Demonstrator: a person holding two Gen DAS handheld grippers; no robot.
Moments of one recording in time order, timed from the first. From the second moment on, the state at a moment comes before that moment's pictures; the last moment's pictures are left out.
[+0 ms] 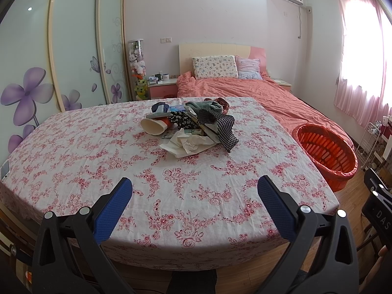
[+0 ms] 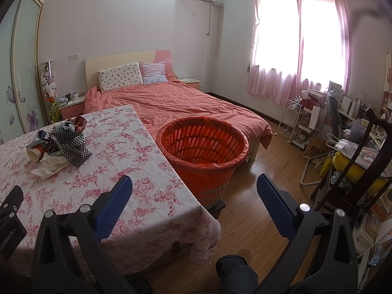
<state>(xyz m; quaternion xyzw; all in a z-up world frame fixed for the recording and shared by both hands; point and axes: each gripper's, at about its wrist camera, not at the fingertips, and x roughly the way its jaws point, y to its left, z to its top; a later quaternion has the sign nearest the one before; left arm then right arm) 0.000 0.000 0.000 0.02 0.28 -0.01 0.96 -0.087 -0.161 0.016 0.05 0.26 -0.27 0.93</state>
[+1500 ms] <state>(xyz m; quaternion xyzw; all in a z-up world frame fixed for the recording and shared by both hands) 0.132 0.114 -0.036 0.00 0.32 0.08 0.94 0.112 -0.076 -0.010 0.05 0.31 0.00 0.95</state>
